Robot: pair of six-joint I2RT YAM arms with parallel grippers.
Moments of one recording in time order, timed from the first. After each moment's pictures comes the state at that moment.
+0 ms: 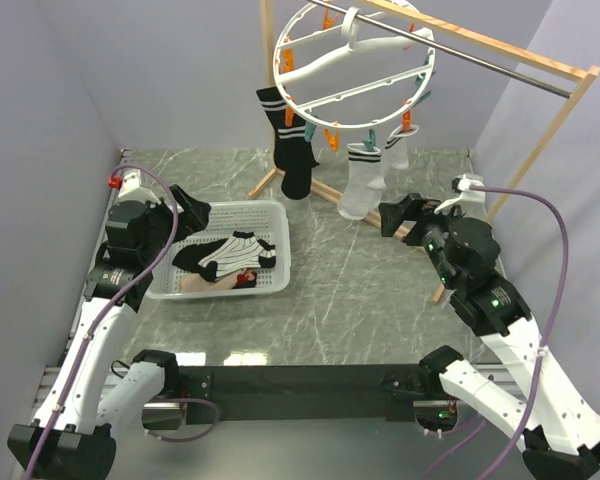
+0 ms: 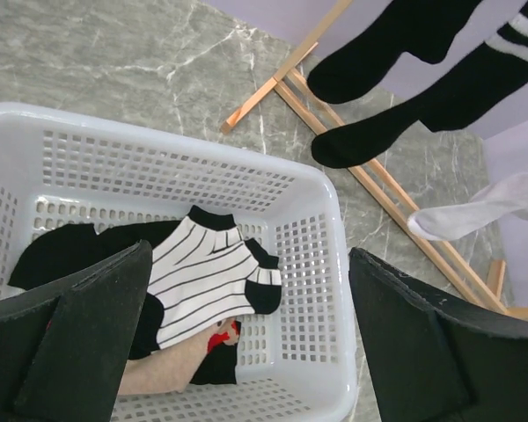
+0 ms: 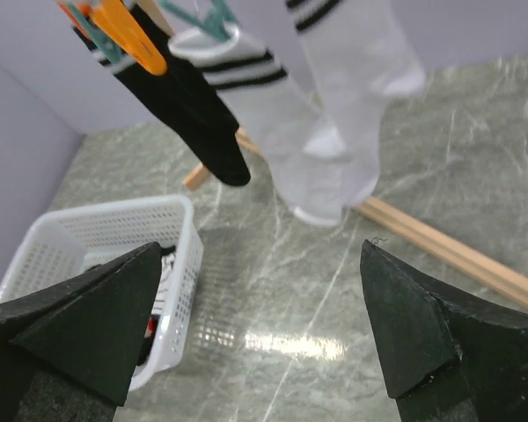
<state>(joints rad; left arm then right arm) -0.14 0.83 0.88 -0.34 0.03 -0.56 0.49 0.74 0.96 -0.36 0.29 0.42</state>
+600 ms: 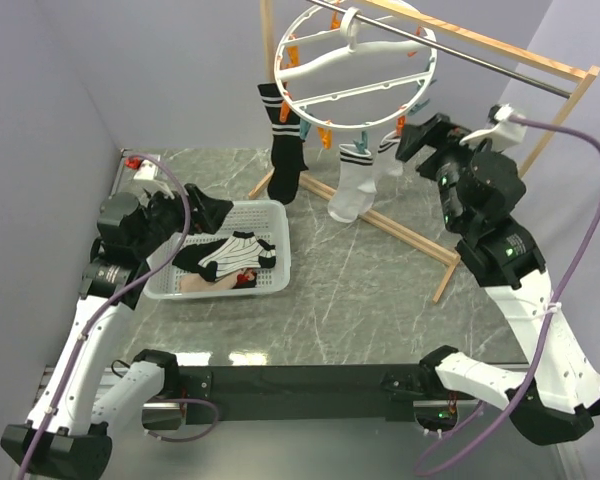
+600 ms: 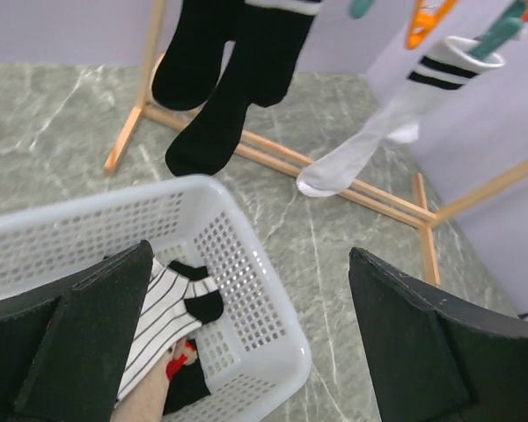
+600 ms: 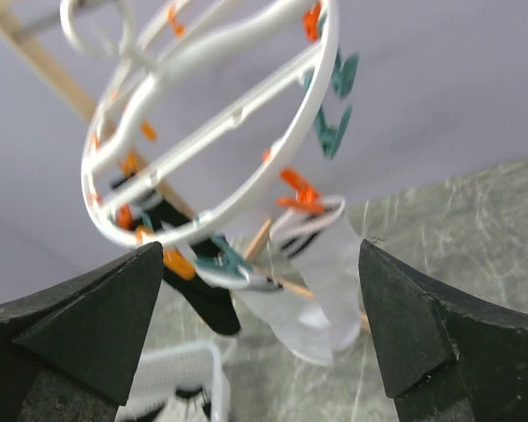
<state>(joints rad) -0.17 0.83 0.95 -0.25 0.34 -0.40 0.49 1.03 1.45 -0.37 0.50 0.39</state>
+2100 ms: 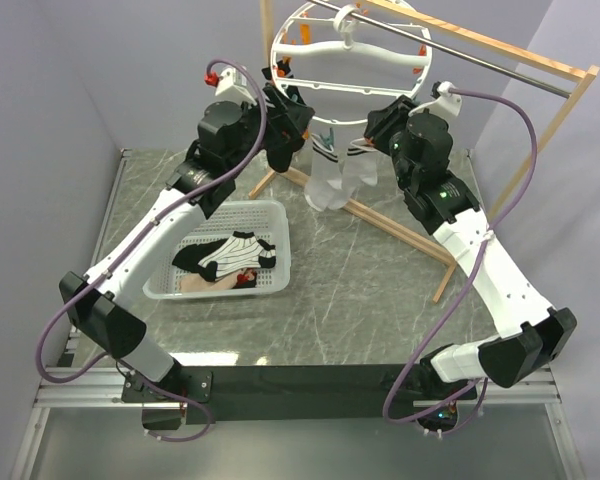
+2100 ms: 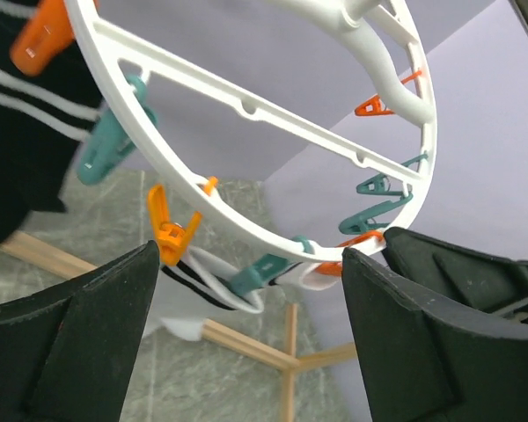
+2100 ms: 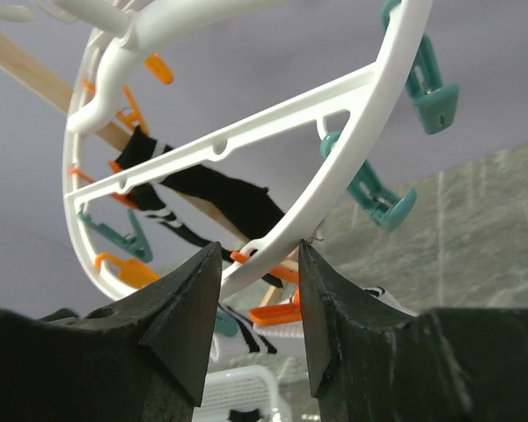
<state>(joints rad) -0.58 1.56 1.70 -0.12 -0.09 -0.73 0.46 1.36 1.53 -0.19 0.43 0.59</state>
